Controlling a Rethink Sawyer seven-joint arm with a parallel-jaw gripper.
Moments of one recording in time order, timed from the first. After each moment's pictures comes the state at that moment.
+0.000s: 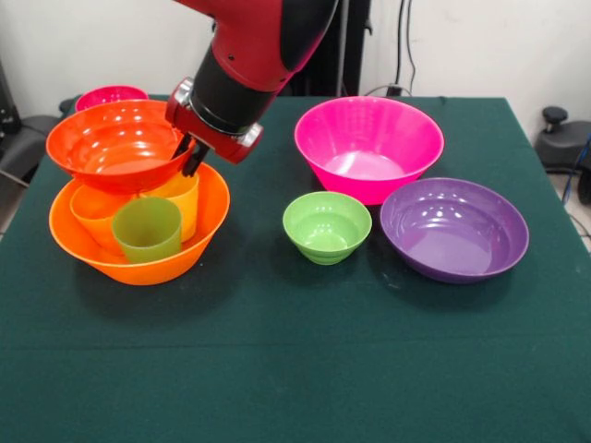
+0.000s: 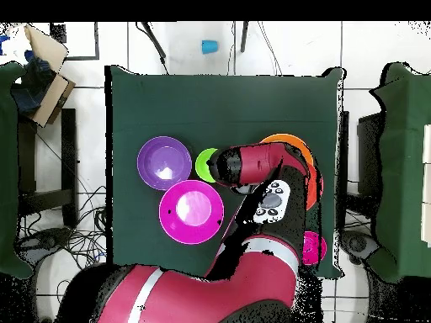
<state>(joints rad) -0.11 -0.37 -0.29 1.33 -0.37 0.72 2.11</state>
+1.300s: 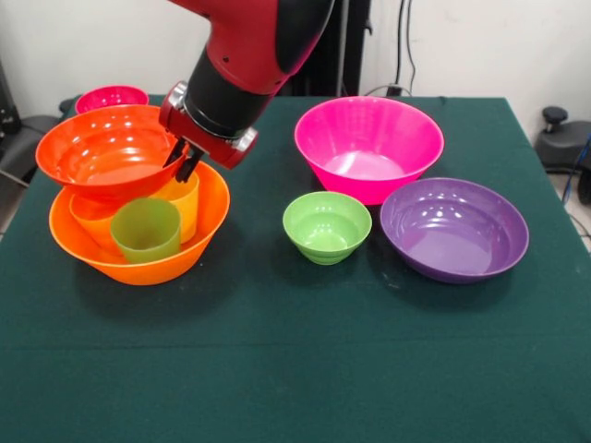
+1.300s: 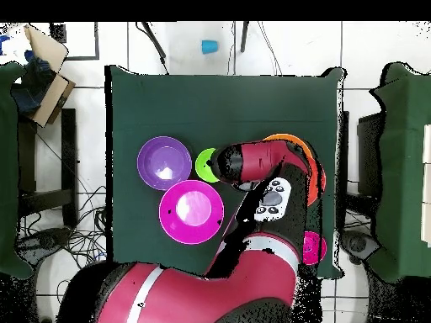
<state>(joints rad) -0.11 -0.35 -0.30 1.30 -0.36 0.72 2.11</state>
